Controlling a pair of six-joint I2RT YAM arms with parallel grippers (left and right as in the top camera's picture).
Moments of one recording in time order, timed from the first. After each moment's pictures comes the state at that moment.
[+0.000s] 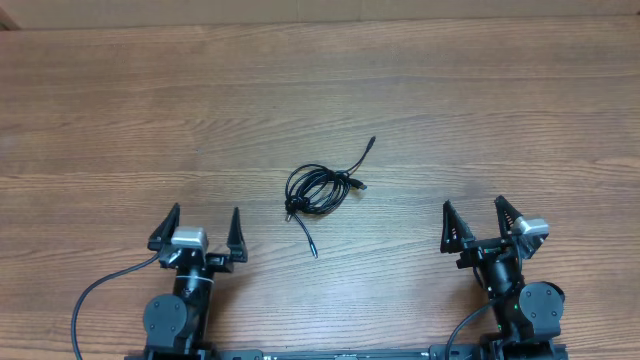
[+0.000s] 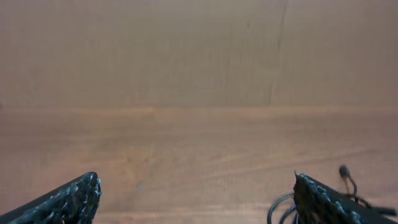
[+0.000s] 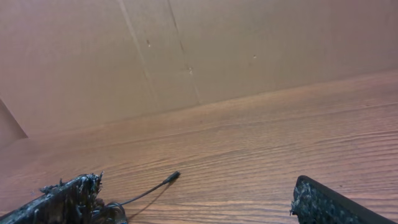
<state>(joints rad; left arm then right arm) -0.11 0.02 0.01 0.01 -0.02 -0.04 0.07 0.01 0.02 -0.02 -0.12 0.28</state>
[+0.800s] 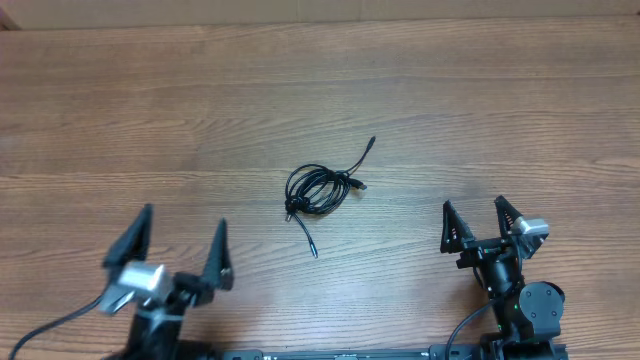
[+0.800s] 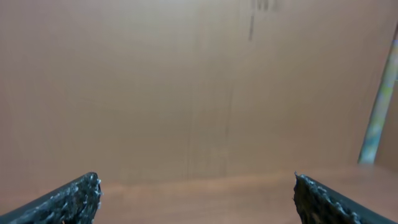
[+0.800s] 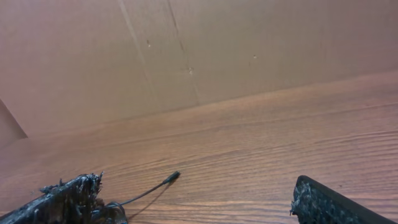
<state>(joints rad) -0.11 0.05 0.55 -0.27 0.12 -0.10 0.07 0.01 0.02 -0.02 -0.12 0.28</state>
